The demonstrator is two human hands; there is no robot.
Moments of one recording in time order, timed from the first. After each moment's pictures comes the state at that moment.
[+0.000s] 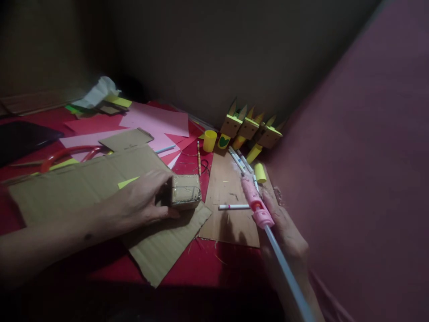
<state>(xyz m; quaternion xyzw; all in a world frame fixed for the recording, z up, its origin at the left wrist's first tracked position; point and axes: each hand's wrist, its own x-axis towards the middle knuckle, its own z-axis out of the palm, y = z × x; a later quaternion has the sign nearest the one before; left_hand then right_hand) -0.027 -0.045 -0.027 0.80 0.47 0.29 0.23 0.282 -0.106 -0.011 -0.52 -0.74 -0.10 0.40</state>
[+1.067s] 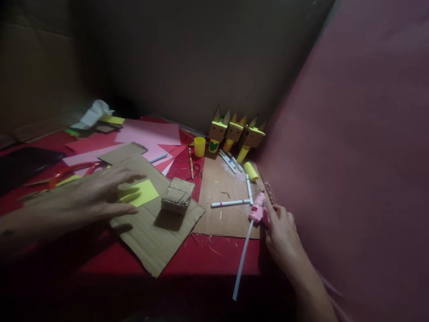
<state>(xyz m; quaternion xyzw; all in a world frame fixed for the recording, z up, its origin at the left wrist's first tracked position) -0.095 -0.052 -0.011 0.78 0.53 0.28 0.18 0.365 -0.102 -0.043 -0.62 -0.75 -0.18 0.16</state>
